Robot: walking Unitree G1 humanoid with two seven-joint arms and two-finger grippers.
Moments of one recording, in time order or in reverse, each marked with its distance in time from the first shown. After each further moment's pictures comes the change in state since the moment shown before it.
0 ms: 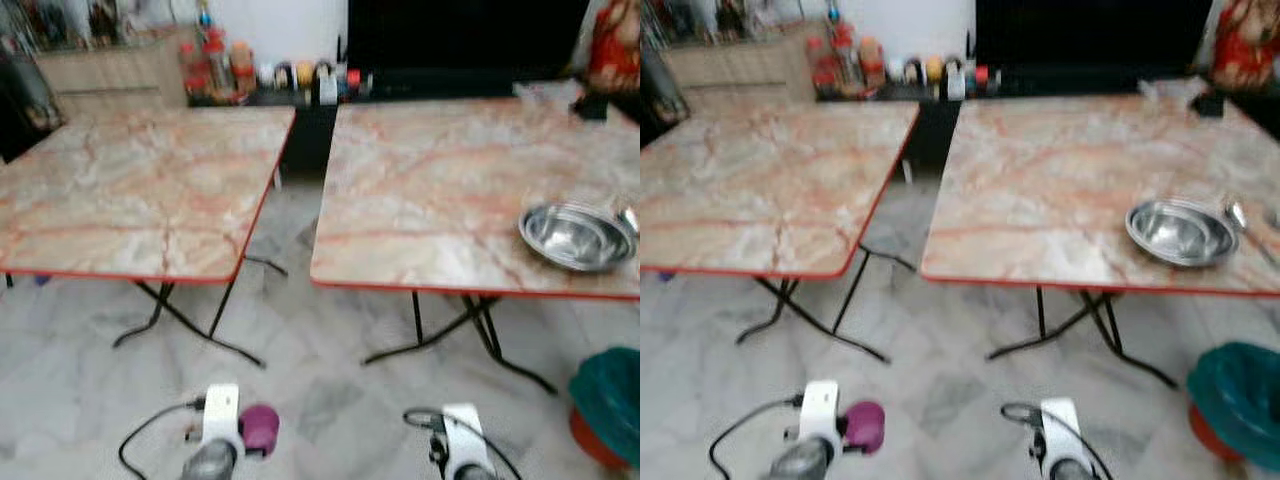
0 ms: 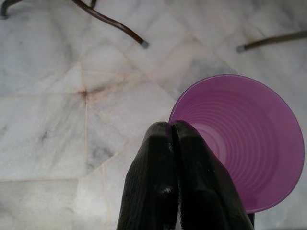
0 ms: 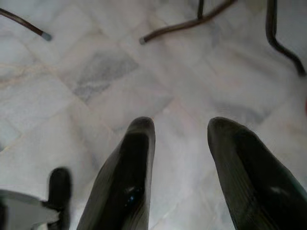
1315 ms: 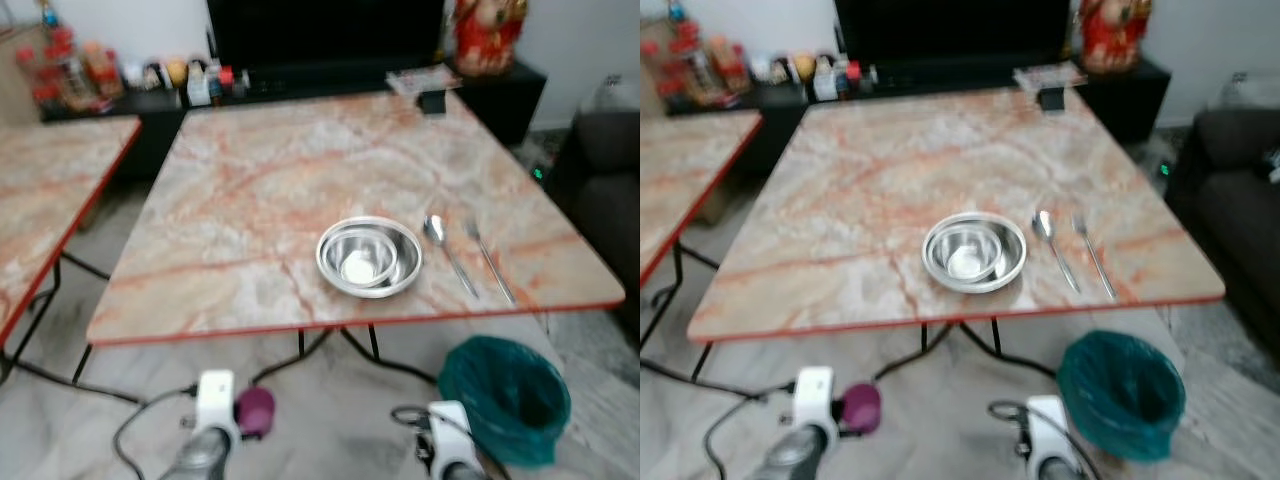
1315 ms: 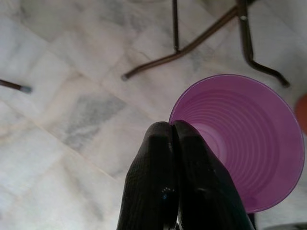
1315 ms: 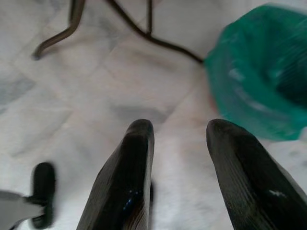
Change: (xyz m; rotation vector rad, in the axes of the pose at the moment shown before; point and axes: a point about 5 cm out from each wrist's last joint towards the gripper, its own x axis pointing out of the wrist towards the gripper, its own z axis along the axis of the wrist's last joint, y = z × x) left arm 0.000 -0.008 0.007 -0.014 -0.066 -0.066; right arm 0.000 -0.002 0.001 0.001 -0.007 -0.005
